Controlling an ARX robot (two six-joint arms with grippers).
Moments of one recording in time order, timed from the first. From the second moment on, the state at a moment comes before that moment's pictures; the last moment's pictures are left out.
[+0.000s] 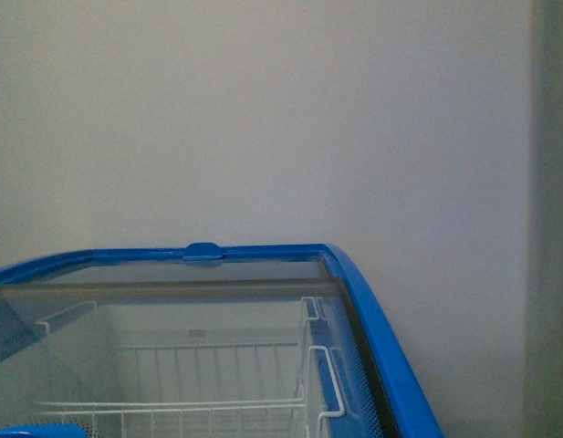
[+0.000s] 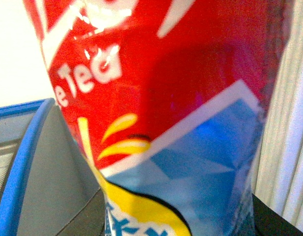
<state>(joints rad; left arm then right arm) 0.00 0.00 0.01 0.00 0.00 0.00 0.51 0.42 0.47 0.15 0.90 -0.02</state>
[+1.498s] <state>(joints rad) 0.09 1.49 0.91 0.13 0.75 1.38 0.52 0.42 0.47 0.15 0.90 -0.02</state>
